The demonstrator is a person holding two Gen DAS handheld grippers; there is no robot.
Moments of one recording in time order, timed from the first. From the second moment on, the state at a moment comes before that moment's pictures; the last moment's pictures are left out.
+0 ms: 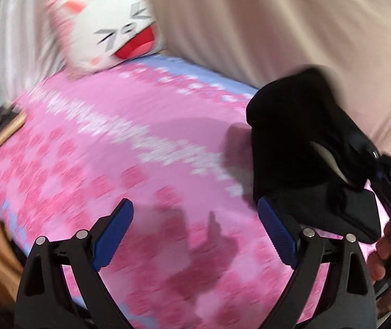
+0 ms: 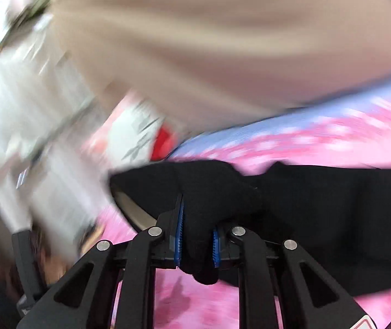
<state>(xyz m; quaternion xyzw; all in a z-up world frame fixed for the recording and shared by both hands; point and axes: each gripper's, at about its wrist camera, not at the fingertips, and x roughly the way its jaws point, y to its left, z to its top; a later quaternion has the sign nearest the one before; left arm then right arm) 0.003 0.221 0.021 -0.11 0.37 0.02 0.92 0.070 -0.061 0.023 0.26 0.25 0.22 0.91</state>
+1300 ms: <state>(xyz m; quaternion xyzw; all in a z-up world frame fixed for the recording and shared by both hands) 0.052 0.092 -0.004 0.02 0.40 0.00 0.92 0.050 -0.159 0.020 0.05 0.32 0.07 0.94</state>
